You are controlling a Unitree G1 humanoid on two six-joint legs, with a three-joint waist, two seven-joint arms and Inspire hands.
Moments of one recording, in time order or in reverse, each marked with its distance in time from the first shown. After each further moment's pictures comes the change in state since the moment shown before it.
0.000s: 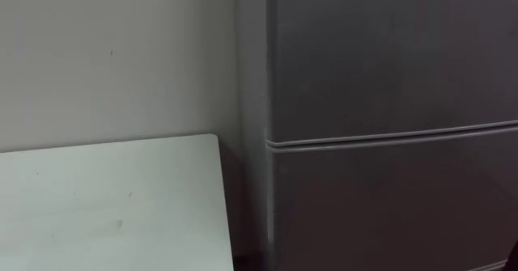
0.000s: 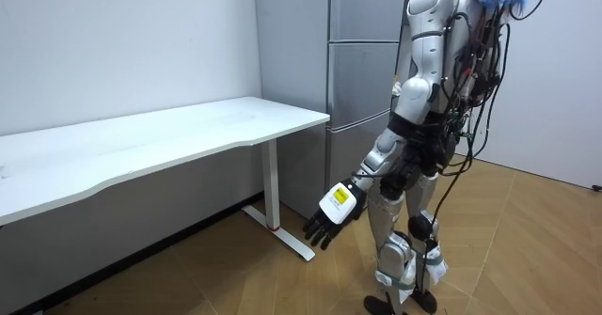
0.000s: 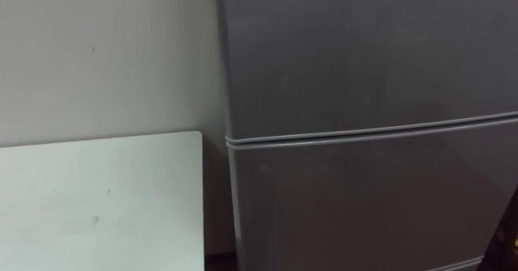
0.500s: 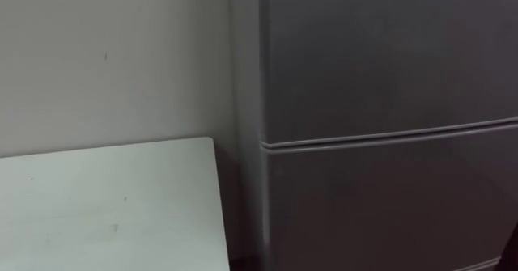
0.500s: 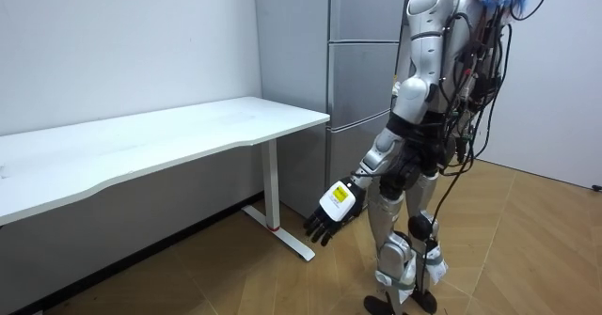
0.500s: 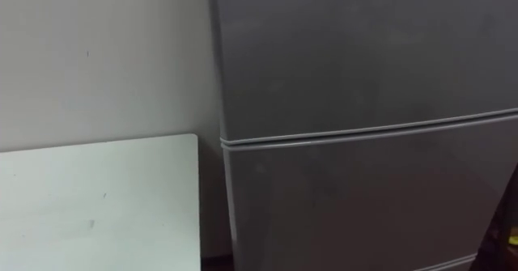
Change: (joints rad) left arm -0.046 -0.015 -0.034 0.072 -0.019 -0.017 -0.018; right arm 0.009 0.031 0.182 0.243 -0.093 0.021 0.235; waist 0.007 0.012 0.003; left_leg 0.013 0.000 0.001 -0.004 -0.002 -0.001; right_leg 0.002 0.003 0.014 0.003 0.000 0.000
